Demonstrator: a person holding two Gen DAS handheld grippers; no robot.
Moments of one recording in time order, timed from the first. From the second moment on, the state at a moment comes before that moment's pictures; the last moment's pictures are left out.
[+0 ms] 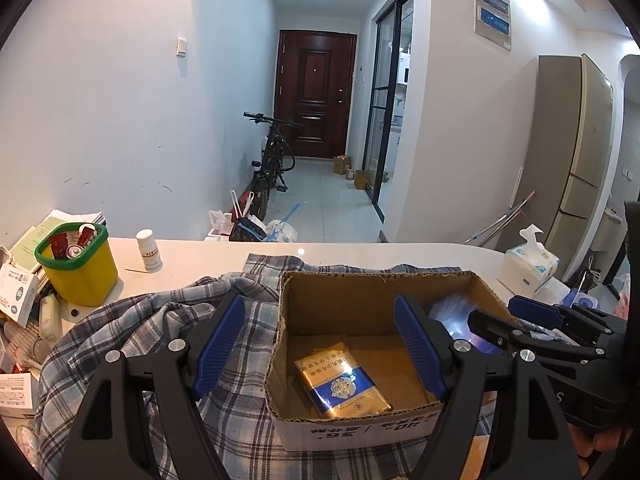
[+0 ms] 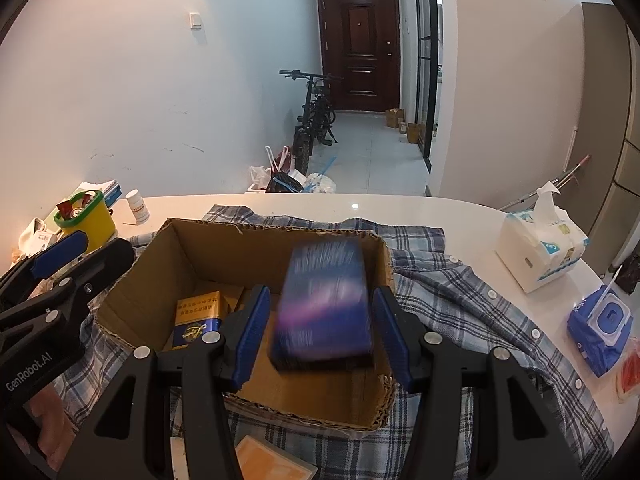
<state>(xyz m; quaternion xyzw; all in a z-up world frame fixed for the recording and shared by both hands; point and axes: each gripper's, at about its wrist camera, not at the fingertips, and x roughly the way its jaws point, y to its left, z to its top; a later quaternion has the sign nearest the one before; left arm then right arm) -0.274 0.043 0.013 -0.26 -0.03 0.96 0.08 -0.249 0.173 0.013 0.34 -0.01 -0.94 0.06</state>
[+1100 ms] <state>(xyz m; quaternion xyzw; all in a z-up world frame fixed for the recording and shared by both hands) -0.180 0.026 0.127 -0.11 -0.04 0.99 0.10 -0.164 0.183 0.124 0.16 0.00 -0.98 0.08</state>
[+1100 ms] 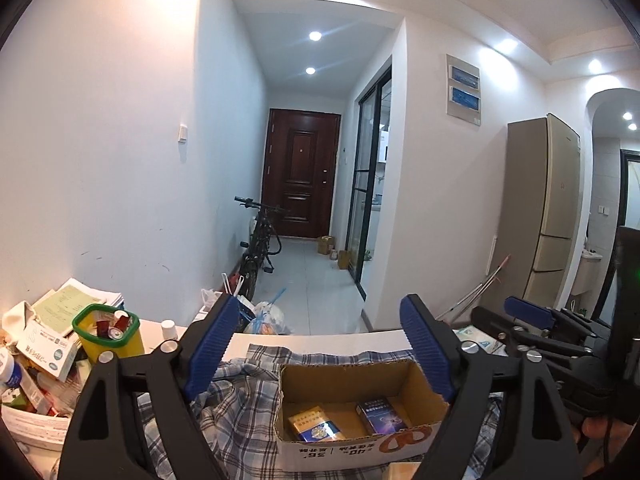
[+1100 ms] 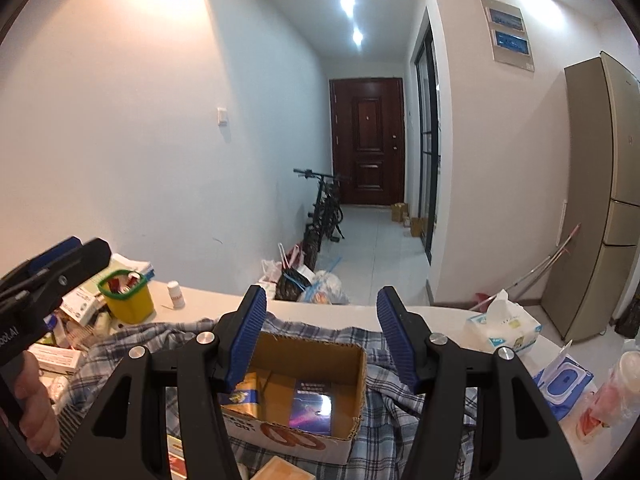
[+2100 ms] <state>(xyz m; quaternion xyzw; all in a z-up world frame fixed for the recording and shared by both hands) -0.107 0.027 0.168 -0.01 -0.01 1.00 0.09 -0.113 0.186 0.159 0.07 -0.01 -0.99 0.08</state>
